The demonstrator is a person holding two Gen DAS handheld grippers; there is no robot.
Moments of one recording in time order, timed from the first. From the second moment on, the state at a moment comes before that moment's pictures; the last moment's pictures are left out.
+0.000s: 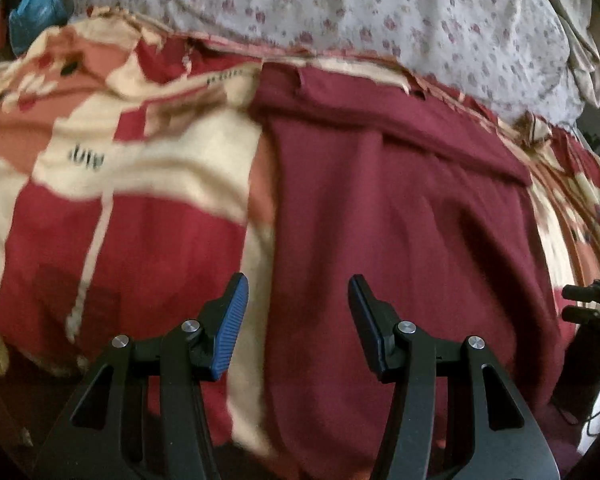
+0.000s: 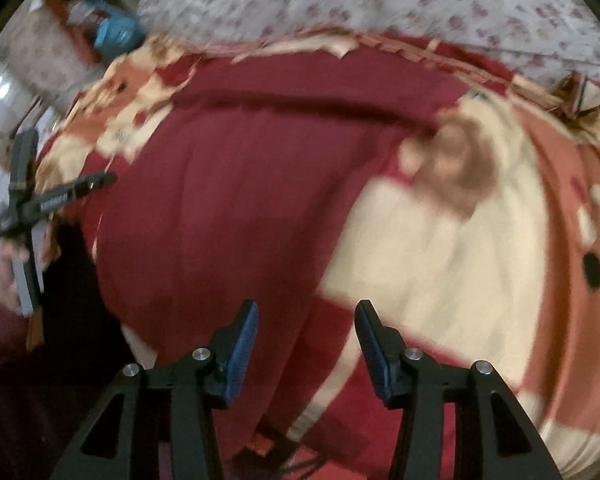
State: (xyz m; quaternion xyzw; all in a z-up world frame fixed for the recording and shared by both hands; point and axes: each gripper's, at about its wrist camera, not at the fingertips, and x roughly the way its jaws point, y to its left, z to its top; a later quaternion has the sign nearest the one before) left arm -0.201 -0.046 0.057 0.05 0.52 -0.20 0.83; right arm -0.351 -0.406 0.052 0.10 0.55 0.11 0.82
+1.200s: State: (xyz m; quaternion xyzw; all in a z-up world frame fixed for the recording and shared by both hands) left arm -0.252 -0.039 0.016 0.10 0.61 -0.28 0.73; right arm -0.388 -0.352 0.012 0.16 0.55 0.24 0.79
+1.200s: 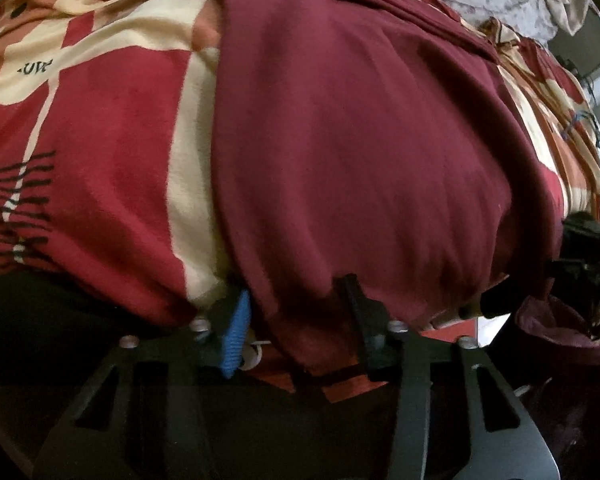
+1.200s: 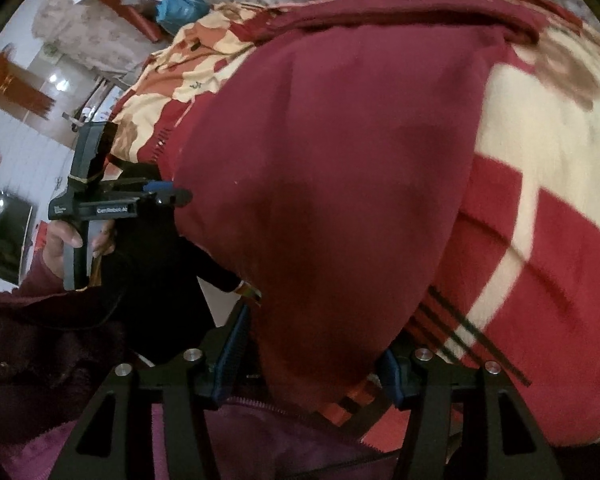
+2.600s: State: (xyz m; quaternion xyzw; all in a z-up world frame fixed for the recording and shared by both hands) left arm 0.040 -0.107 0.076 -0.11 0.50 -0.26 0.82; right arm -0.132 -0.519 0.063 0.34 0.39 0.07 0.86
